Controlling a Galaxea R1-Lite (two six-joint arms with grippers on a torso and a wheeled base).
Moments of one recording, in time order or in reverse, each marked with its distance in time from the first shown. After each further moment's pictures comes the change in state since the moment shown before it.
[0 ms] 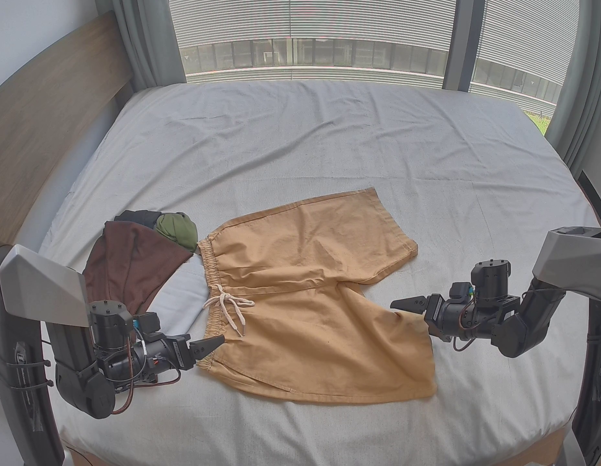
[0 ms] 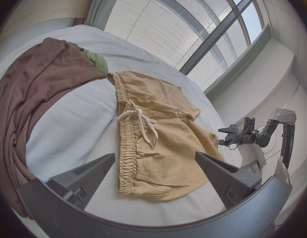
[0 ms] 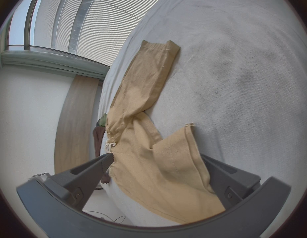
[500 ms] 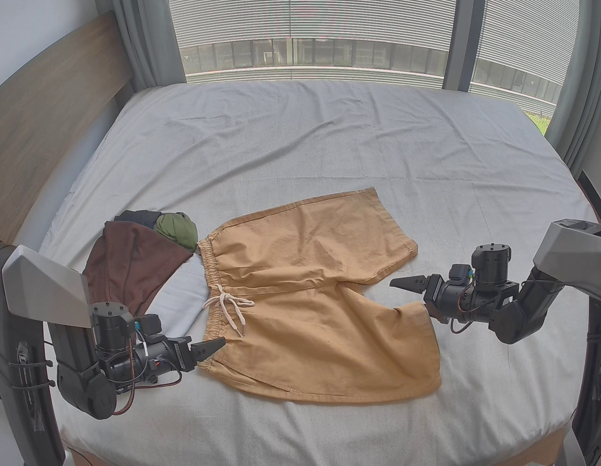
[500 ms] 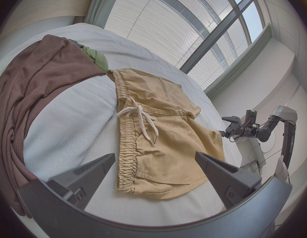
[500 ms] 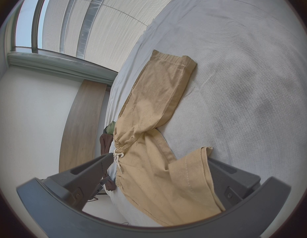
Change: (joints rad) left arm -0.002 0.014 -0.001 -0.001 0.000 0.000; right arm -0.015 0.004 -0.109 0.013 0.022 0.024
